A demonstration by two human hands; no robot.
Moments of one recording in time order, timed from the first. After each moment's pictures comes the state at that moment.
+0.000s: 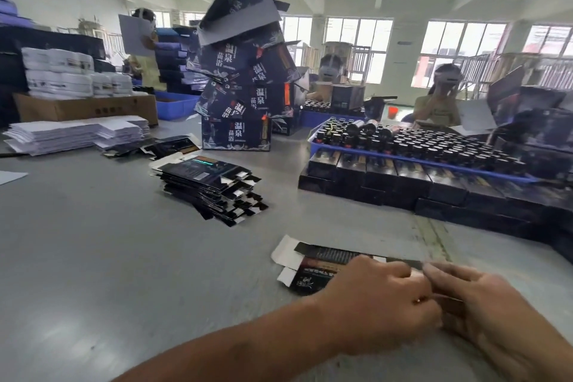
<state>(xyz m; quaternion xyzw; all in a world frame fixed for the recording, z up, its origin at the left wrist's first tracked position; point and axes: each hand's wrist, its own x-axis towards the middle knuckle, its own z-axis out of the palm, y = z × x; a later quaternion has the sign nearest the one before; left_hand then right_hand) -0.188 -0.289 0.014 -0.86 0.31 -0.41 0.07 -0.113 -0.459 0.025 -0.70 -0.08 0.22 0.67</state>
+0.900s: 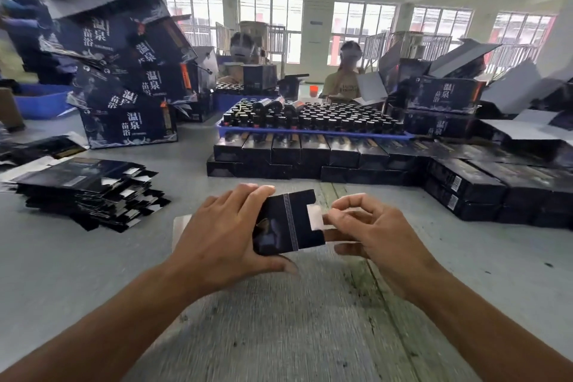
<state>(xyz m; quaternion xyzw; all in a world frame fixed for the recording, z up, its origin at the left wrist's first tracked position) -0.174 -0.250 0.026 -0.96 0.09 -0.28 -0.04 -0.116 -0.487 0.037 -0.72 -0.20 0.07 0.66</state>
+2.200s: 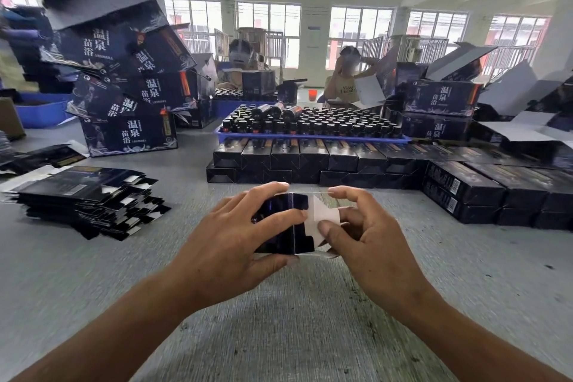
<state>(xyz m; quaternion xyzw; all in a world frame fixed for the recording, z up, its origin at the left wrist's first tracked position) -0.186 -0.253 0.039 -0.92 0.22 -0.32 -0.03 -0.136 -0.473 0.035 -0.76 -0.30 -0.09 0.57</state>
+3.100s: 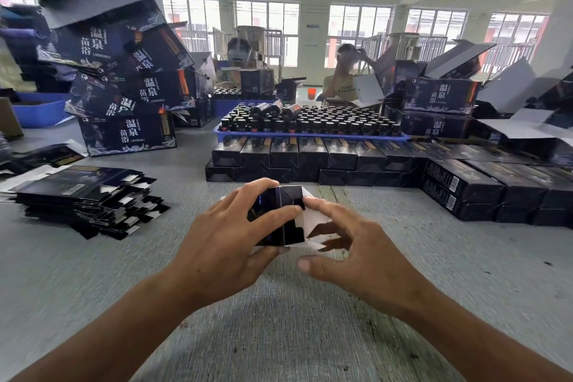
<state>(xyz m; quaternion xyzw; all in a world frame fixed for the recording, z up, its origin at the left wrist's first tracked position) -0.187 -0.254 0.040 -0.92 0.20 -0.33 -0.02 -0.140 -0.479 0.038 -0.82 -0.36 -0.04 0.44</state>
